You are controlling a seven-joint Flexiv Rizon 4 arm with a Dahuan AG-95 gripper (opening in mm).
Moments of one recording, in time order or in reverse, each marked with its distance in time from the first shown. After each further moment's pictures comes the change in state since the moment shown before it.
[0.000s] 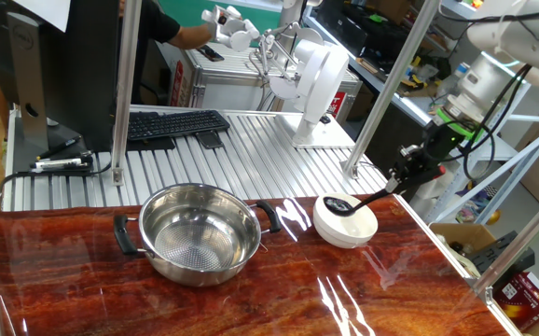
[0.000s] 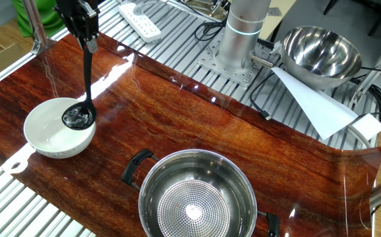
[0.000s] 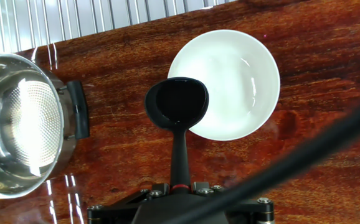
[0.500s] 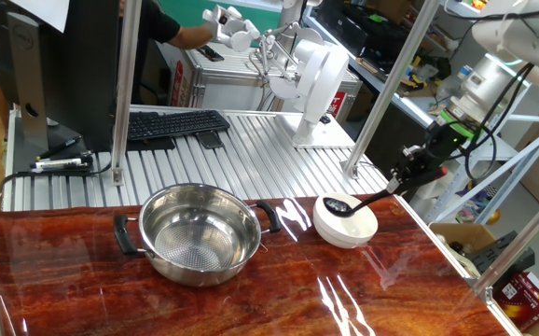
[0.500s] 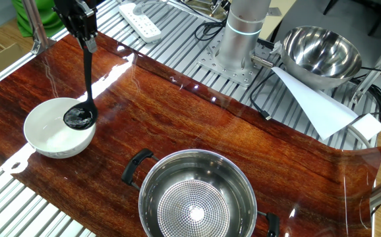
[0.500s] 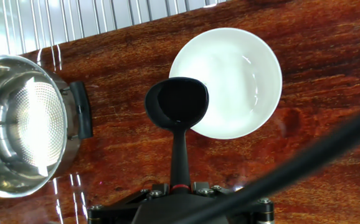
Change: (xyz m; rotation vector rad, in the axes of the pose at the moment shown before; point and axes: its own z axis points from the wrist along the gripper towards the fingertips) arm 0.001 -0.003 0.001 -0.041 0.016 0.014
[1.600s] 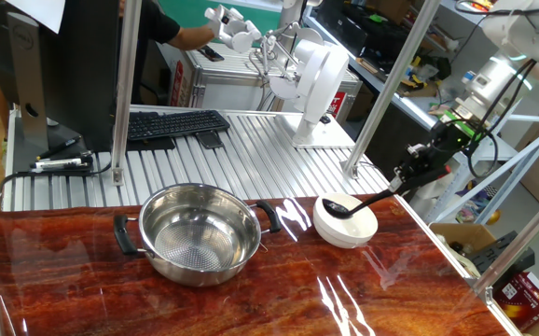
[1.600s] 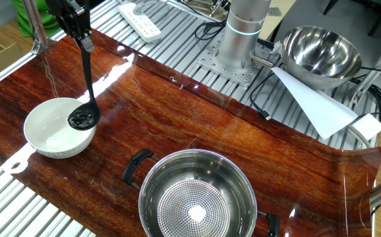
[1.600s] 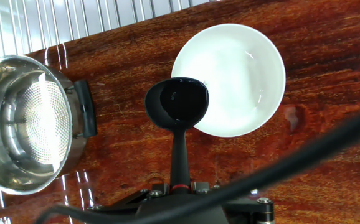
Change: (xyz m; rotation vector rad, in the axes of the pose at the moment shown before) arm -0.001 -0.006 0.000 -0.088 0.045 0.028
